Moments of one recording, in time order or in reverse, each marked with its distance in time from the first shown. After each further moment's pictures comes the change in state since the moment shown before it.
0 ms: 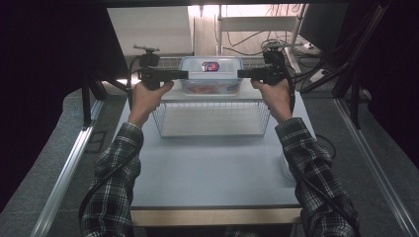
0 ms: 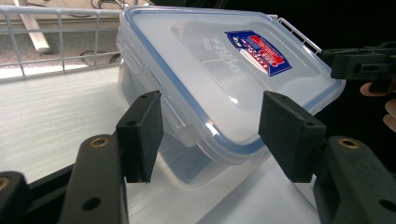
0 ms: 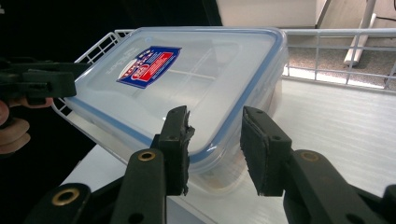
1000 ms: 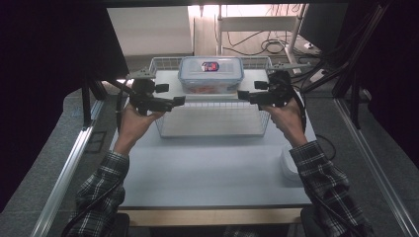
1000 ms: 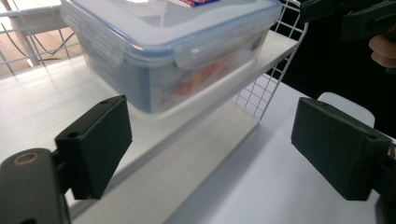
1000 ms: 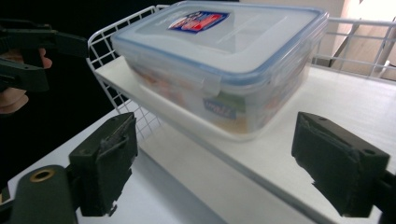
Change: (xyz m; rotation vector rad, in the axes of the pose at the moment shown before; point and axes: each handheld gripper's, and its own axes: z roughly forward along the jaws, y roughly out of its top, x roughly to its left) left arm -0.037 -0.064 -0.039 -0.042 0.011 0.315; right arm 0.012 -0.051 -0.031 -0.060 0.074 -0.220
